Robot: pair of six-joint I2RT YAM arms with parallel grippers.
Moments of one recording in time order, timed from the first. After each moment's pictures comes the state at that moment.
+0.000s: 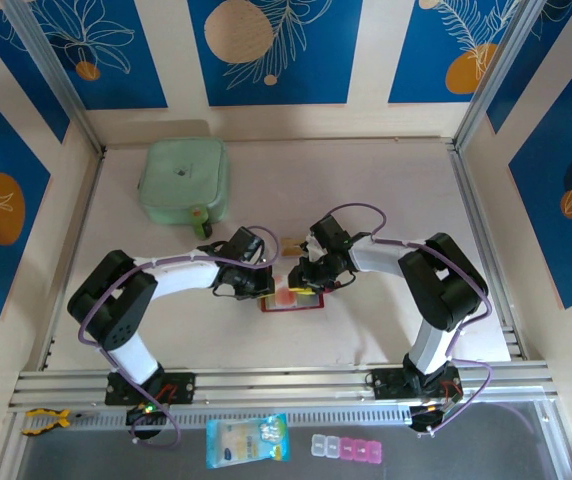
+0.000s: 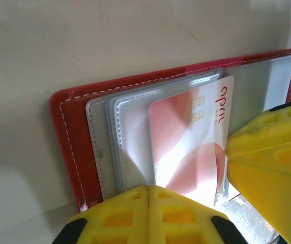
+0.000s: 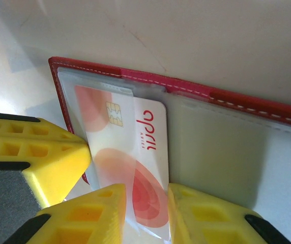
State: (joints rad) left arm -0.71 1.67 0.85 -0.30 0.37 -0.79; right arm 0.59 1.75 0.89 -0.35 -0.61 0.66
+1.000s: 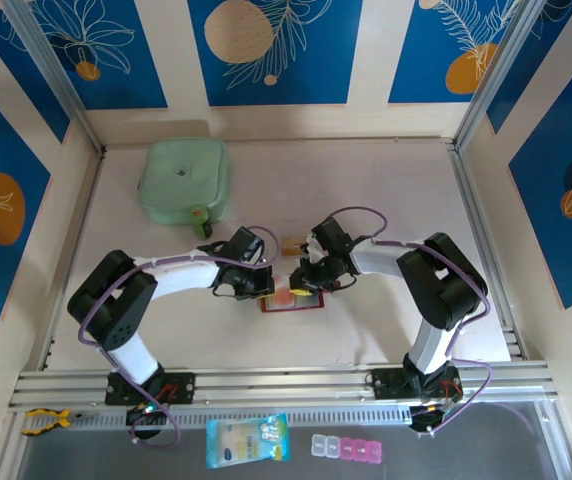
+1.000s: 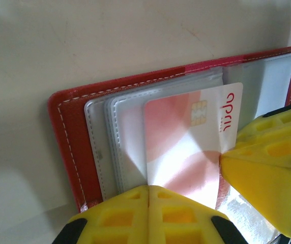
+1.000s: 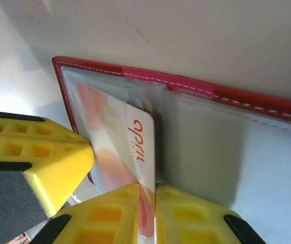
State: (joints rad) left arm -0.71 1.67 0.85 -0.31 0.37 -0.79; right arm 0.58 1.75 0.86 -0.27 -0.66 0.69
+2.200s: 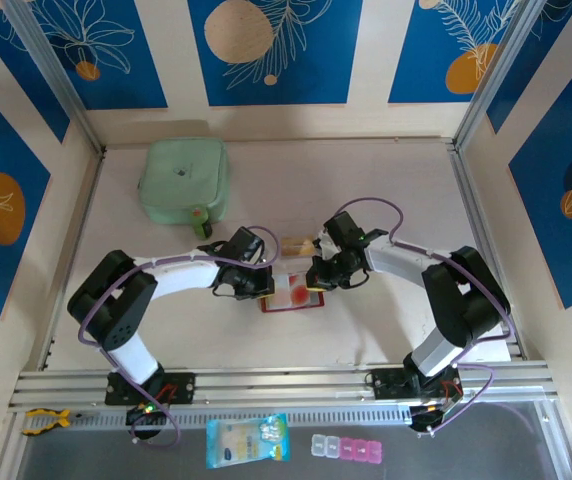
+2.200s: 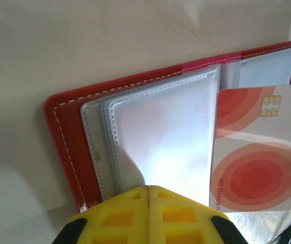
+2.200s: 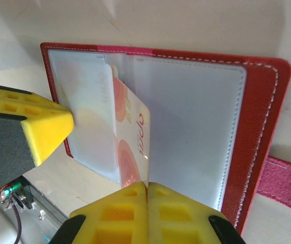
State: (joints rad) left arm -0.71 1.67 0.85 -0.31 0.37 -0.78; right arm 0.53 1.60 0.88 -0.52 -0.53 0.53
